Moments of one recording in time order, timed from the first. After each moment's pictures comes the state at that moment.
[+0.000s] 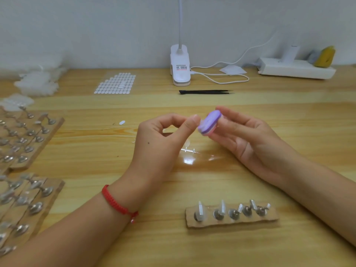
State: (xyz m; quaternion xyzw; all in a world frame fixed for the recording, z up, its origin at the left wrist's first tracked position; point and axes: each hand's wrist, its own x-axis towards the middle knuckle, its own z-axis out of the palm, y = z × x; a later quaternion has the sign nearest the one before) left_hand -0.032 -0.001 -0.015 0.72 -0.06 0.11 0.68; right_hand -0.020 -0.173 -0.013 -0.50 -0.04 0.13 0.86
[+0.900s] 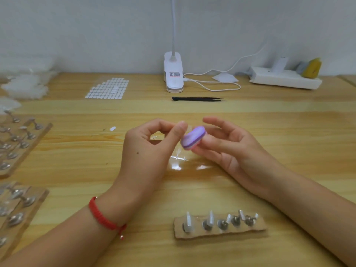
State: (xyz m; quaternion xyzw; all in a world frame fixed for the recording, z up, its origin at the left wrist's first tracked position) left_hand -0.033 -0.002 -0.016 0.74 -0.05 0.15 0.66; right_hand -0.021 -0.169 -0.015 -0.46 -0.04 0.15 0.87
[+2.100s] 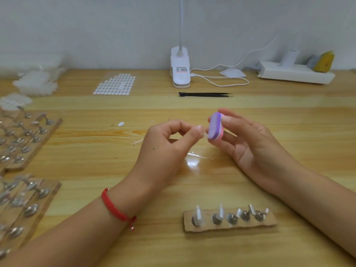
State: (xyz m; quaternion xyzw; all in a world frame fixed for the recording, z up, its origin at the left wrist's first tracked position) left_hand -0.033 -0.004 -0.014 0.74 -0.10 0.07 0.66; right_hand -0.026 -0.166 -0.011 -0.53 -0.02 0.09 0.84
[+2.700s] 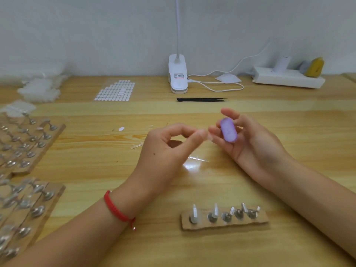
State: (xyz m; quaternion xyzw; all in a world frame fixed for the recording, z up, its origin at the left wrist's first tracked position) left_hand -0.041 -0.005 -0.007 0.73 -0.14 0.06 0.67; right_hand -0.020 -0.171 -0.004 -0.49 0.05 0.07 0.87
